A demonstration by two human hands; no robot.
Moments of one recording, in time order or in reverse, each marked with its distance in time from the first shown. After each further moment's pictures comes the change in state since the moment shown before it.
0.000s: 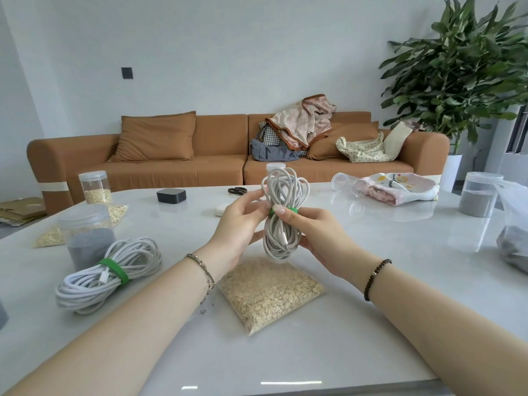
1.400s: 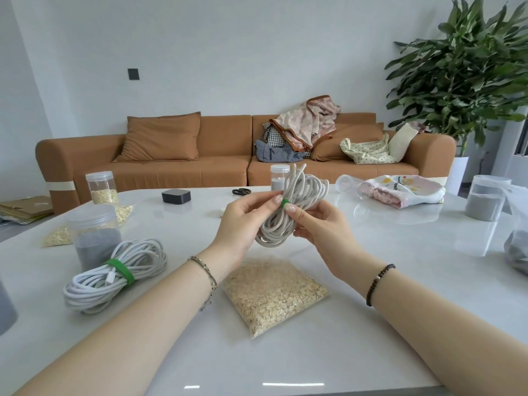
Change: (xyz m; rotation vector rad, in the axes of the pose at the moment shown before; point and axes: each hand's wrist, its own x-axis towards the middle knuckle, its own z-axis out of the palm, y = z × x) left_hand 0.002 0.001 -0.004 0.035 0.004 0.136; right_hand 0.002 0.002 0.000 0.098 0.165 -0.108
